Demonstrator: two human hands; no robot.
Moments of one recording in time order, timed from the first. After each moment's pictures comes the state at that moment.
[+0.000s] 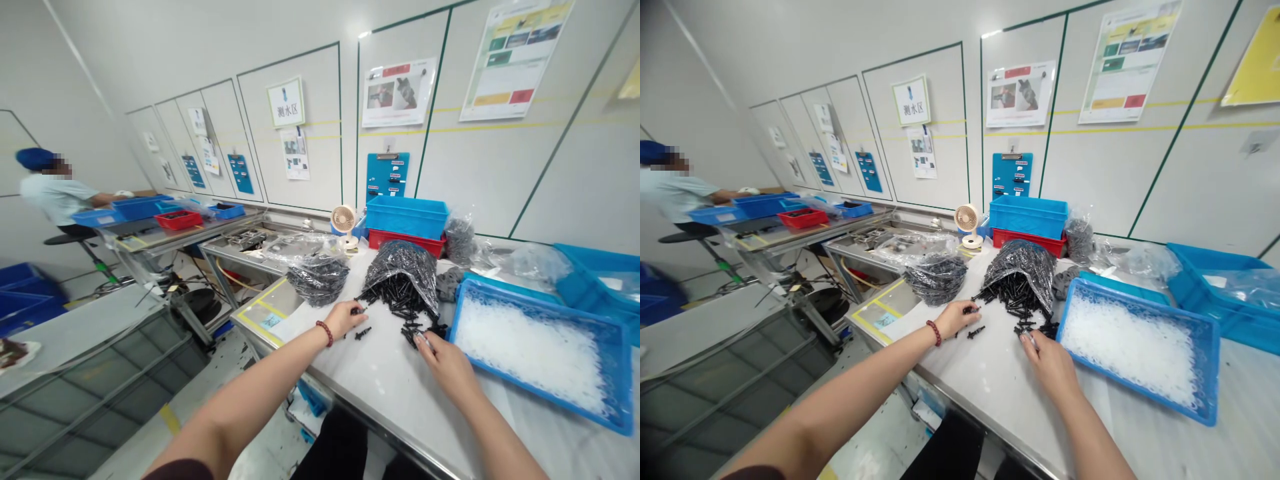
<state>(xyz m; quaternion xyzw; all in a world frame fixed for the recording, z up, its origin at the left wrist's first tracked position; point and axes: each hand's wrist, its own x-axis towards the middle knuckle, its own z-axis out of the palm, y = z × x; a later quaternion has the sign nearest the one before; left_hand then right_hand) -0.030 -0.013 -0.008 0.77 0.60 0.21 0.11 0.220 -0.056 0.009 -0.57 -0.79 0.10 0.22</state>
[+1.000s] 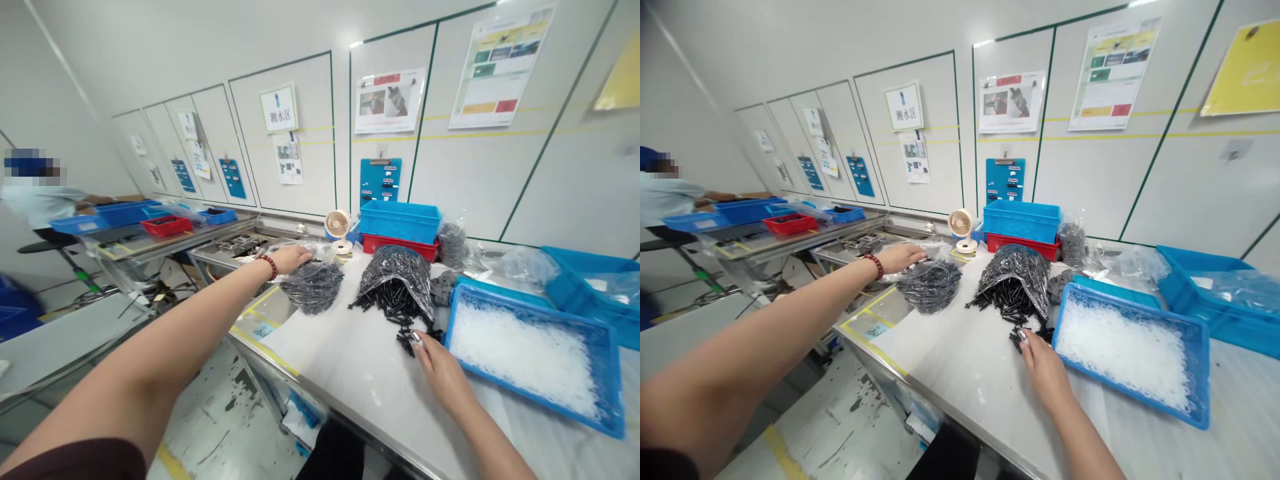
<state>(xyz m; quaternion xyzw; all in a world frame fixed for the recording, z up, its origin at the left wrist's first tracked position) -0.142 0.023 0.144 0.77 0.61 0.19 -0.06 0.222 -0.050 -0.004 -0.53 -0.78 0.15 0.31</state>
